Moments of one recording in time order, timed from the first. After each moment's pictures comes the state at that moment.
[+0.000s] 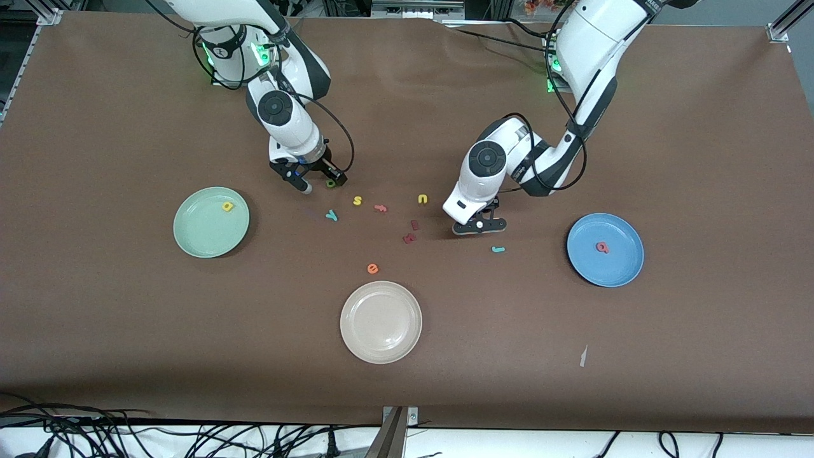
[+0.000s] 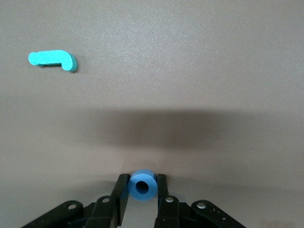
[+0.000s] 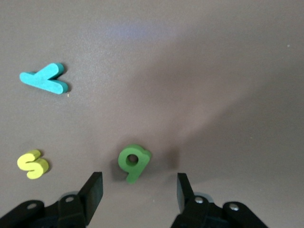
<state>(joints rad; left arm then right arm) -0.35 0.61 -0.29 -1.93 0.22 2.44 -0.86 0.33 0.34 0.29 -2.42 0.06 2.77 1.22</state>
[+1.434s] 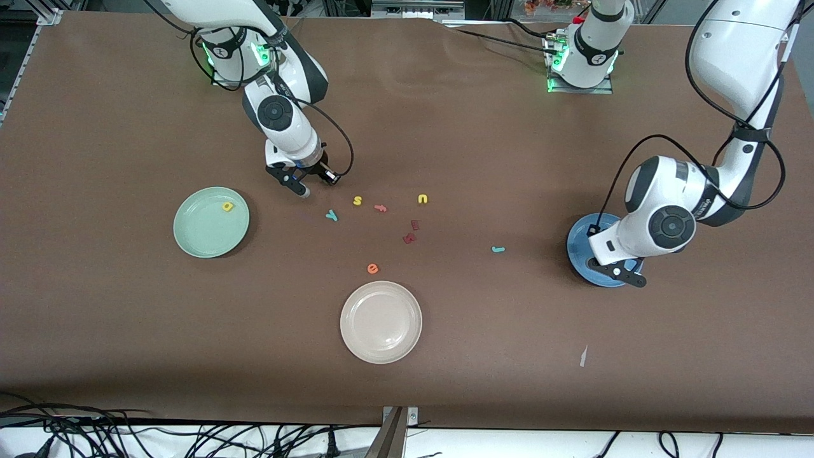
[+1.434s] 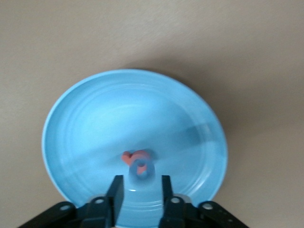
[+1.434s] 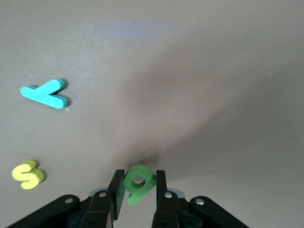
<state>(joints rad) 0.16 0.53 -0.27 -1.84 0.30 2.10 0.12 0.35 0.32 0.26 -2.35 0.02 2.62 1.19</state>
